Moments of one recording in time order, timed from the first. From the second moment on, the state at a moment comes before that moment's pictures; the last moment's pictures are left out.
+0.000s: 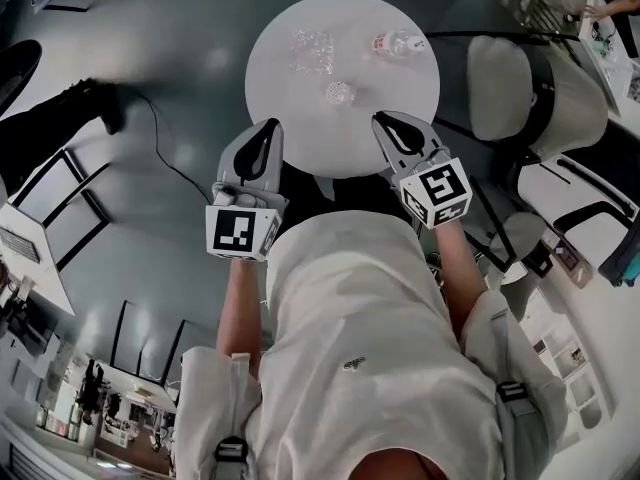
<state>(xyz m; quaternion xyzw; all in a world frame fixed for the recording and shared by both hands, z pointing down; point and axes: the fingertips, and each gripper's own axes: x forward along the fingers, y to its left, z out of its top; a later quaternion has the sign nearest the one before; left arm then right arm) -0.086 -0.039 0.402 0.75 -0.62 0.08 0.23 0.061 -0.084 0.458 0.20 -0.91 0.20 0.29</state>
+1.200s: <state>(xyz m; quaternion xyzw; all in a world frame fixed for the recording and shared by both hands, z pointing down) -0.071 -0.061 0.473 0.69 -0.67 0.08 0.27 0.029 -0.089 0.579 0.04 -0.91 0.06 0.40</state>
